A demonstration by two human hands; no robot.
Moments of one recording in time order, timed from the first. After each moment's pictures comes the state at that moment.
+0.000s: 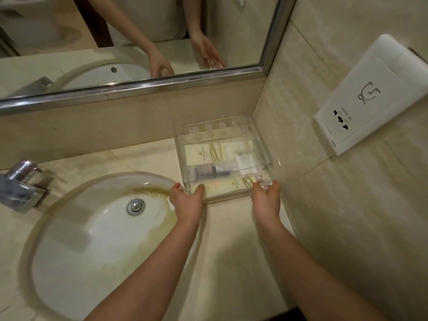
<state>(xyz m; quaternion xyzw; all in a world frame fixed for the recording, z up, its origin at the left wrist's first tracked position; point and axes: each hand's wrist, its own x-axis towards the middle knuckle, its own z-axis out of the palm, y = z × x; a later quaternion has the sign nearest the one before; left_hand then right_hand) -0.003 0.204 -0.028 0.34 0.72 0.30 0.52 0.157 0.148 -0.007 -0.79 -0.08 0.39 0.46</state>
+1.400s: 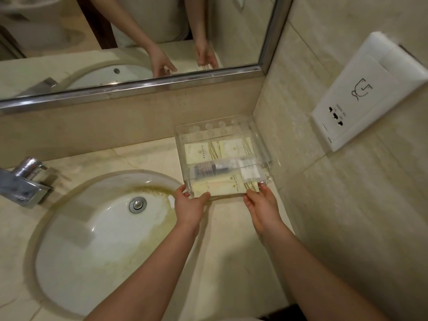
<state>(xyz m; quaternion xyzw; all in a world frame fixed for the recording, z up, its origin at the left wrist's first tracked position) -0.005 0.184 -0.017 0.32 0.68 0.32 0.57 0.168 0.131 -0.028 -0.58 -0.03 0.54 0.61</state>
